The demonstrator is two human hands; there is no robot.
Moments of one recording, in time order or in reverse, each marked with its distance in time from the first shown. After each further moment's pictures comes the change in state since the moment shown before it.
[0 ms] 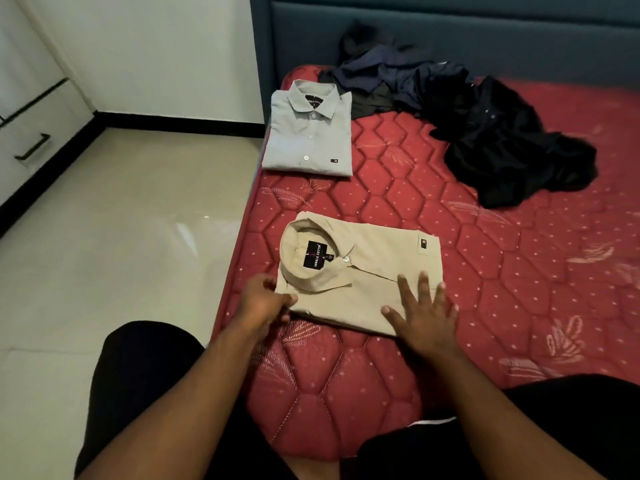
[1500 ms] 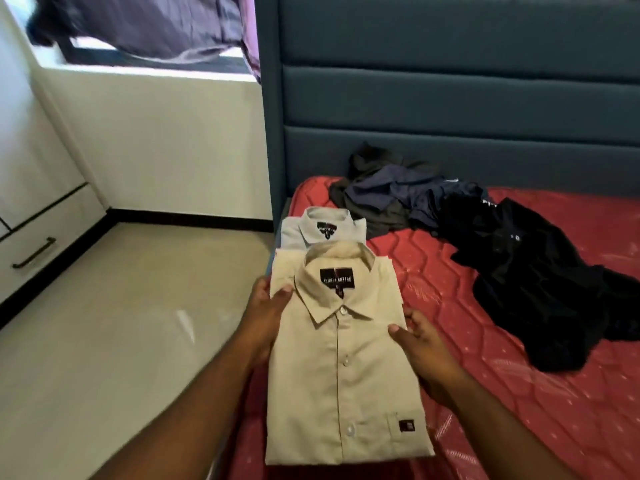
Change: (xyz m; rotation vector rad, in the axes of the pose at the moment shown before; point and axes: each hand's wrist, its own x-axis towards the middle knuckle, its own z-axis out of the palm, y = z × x) left_hand 0.185 0.224 -0.003 -0.411 -0.083 0.340; right_hand 0.195 -0.129 -0.160 1.402 -0.061 -0.174
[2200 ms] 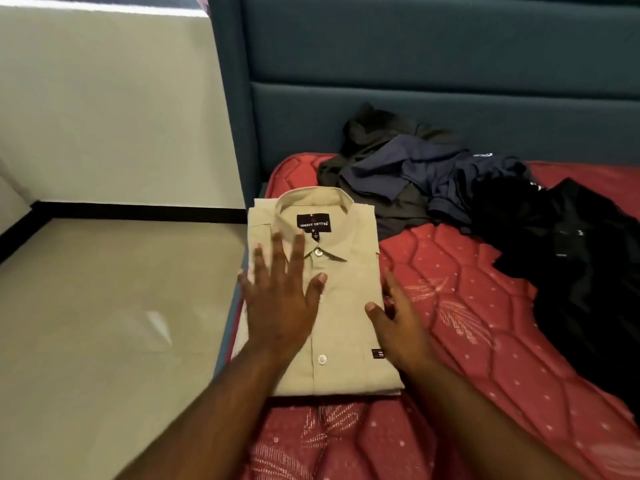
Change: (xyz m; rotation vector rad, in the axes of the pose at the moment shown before) left_hand 0.194 -0.075 0.057 1.437 0.058 0.520; right_hand 0.222 0.060 0.027 -0.284 0.084 -0.253
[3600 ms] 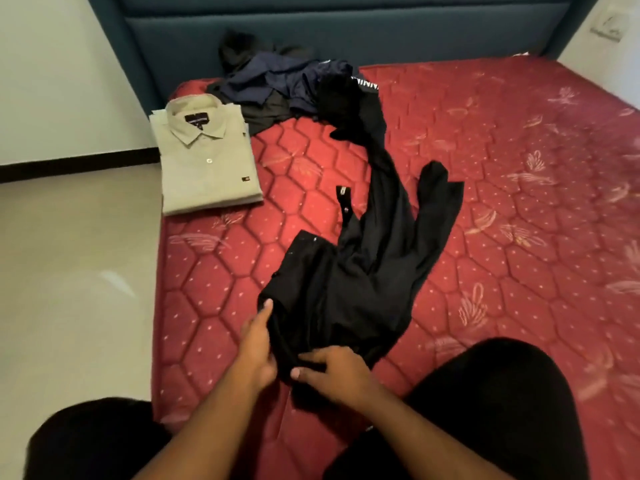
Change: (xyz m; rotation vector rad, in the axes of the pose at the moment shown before) left_hand -0.429 0.117 -0.068 -1.650 -0.594 -1.031; right_hand -0.491 -0.055 -0.096 -0.616 -0.417 0.359
